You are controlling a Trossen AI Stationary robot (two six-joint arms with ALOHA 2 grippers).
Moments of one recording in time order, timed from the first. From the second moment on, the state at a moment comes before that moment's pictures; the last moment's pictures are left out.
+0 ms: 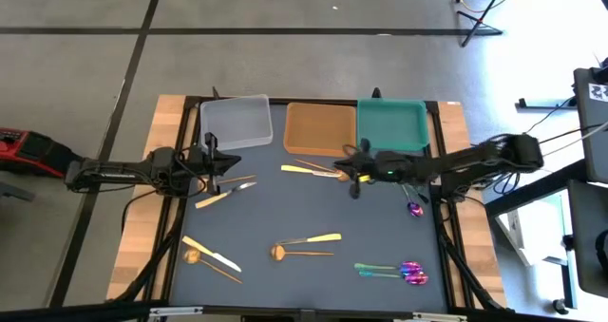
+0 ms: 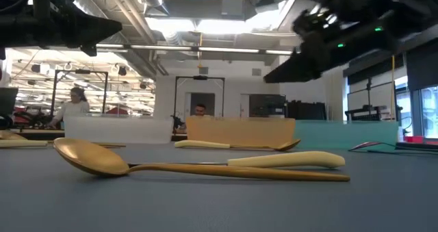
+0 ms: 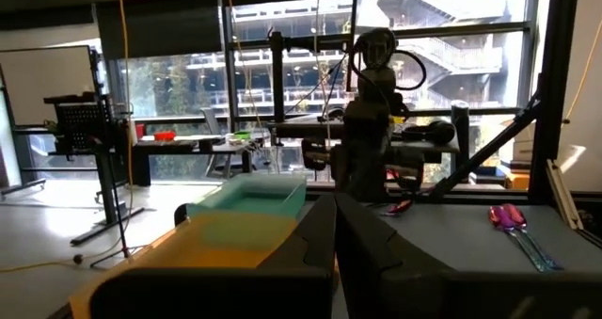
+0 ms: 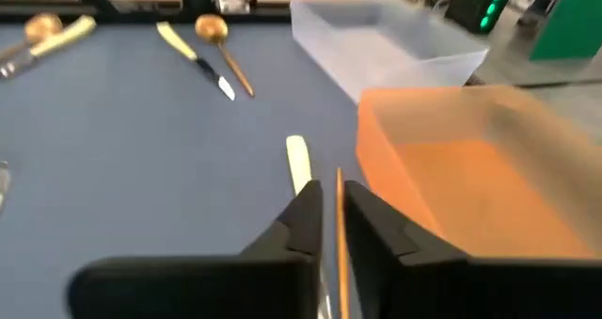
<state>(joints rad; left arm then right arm) 0.06 0.18 0.01 0.36 -0.15 0.05 -0.02 1.37 0.48 0.52 0.21 -0.01</state>
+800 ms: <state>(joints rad) 0.06 0.18 0.01 0.36 -0.15 0.06 -0.13 1.96 1.02 0.20 0.01 -0.09</state>
